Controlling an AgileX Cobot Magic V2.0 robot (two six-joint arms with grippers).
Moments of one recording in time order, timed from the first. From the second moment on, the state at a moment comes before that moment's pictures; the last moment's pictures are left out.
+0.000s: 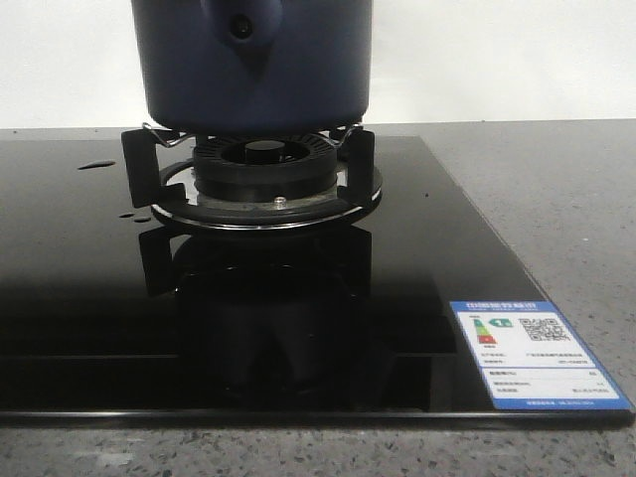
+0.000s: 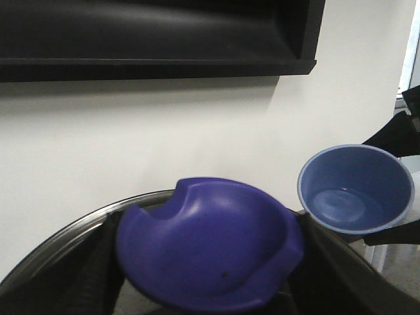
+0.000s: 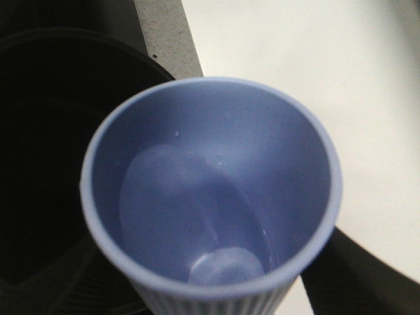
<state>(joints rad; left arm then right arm) 0.03 0.92 -0.84 -1.72 0.63 1.68 0.50 1.44 -1.46 0.08 0.55 -1.02</state>
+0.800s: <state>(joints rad) 0.03 0.92 -0.84 -1.72 0.63 1.68 0.50 1.50 -1.46 -0.15 0.38 -1.02</state>
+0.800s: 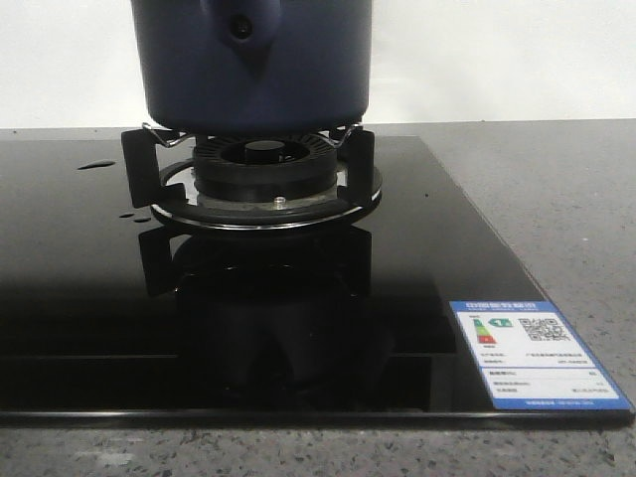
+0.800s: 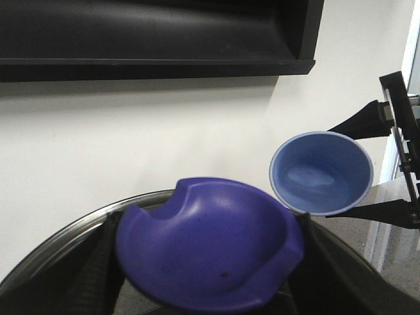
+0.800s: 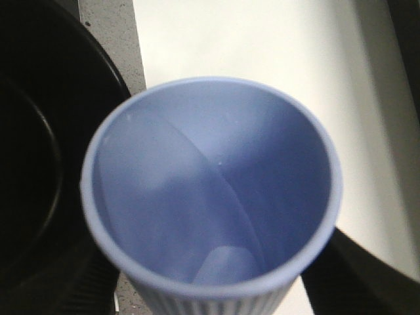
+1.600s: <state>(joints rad) 0.03 0.92 -0.84 -1.72 0.63 1.68 0.50 1.50 -1.46 -0.25 0.30 -1.02</state>
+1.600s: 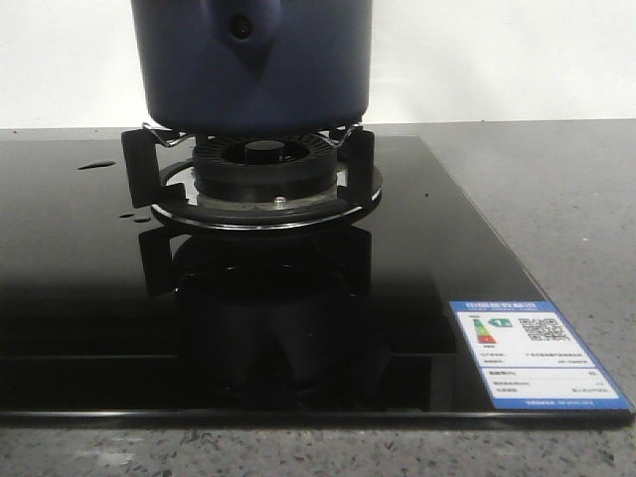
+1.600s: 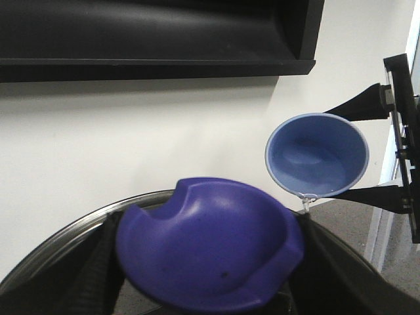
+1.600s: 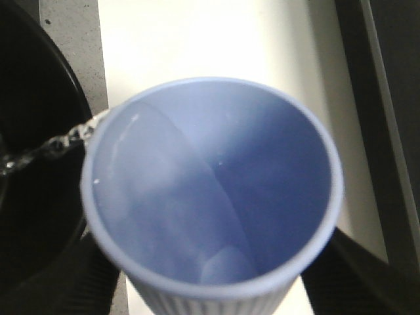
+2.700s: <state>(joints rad) 0.00 0.92 -0.84 -1.72 0.63 1.68 0.50 1.50 -1.46 -0.31 0.30 -1.02</state>
